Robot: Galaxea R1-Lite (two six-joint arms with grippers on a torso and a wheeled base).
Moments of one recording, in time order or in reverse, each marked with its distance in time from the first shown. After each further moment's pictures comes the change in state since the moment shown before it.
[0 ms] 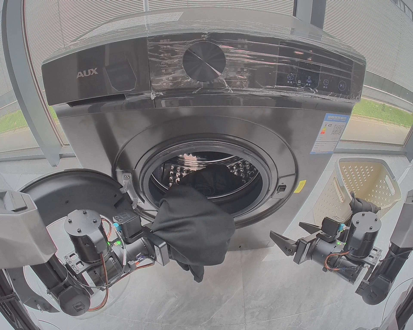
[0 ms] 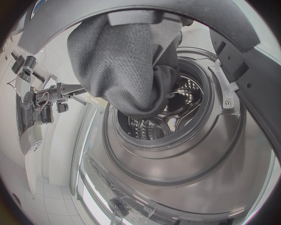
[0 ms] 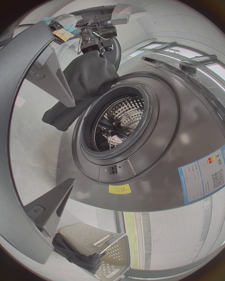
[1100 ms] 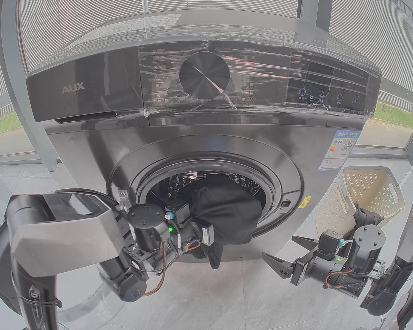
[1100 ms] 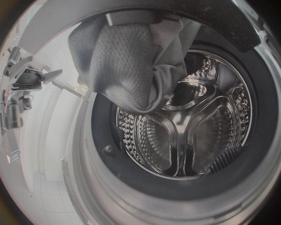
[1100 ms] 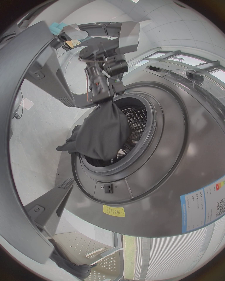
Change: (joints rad) left arm -0.092 0.305 -0.395 0.005 0.116 -0.036; right arm 0.124 -0.056 0.083 0.002 -0.002 -0.018
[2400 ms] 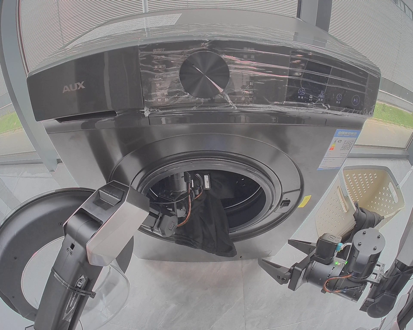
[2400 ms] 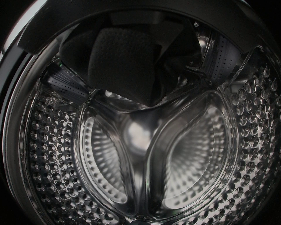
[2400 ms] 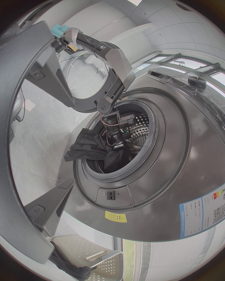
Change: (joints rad) left arm 0.172 0.420 -1.050 0.628 0.188 -0.018; right arm 0.041 -0.006 0.006 0.001 -0.001 0.000
